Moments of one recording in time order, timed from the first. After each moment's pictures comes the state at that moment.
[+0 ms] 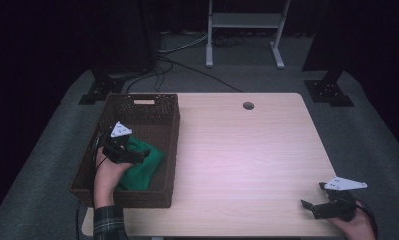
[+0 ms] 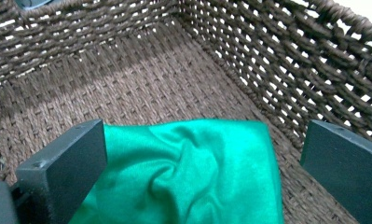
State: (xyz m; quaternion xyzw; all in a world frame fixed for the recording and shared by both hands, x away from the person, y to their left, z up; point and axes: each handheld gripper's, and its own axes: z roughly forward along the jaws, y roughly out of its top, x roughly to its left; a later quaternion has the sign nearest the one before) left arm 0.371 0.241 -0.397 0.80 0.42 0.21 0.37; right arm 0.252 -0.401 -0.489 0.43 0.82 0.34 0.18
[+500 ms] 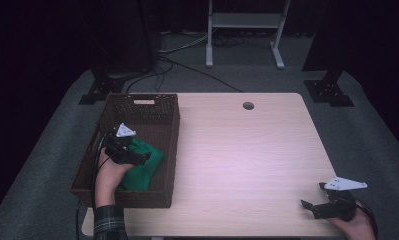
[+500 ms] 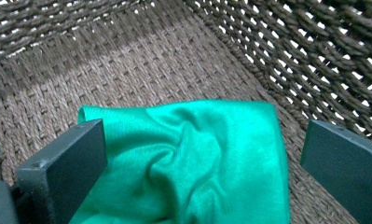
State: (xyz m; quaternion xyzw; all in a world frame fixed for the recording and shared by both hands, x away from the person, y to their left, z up) left arm 0.374 0.237 -0.403 0.82 0.43 0.20 0.33; right arm 0.252 -0.401 -0.489 0.43 0.82 0.34 0.17
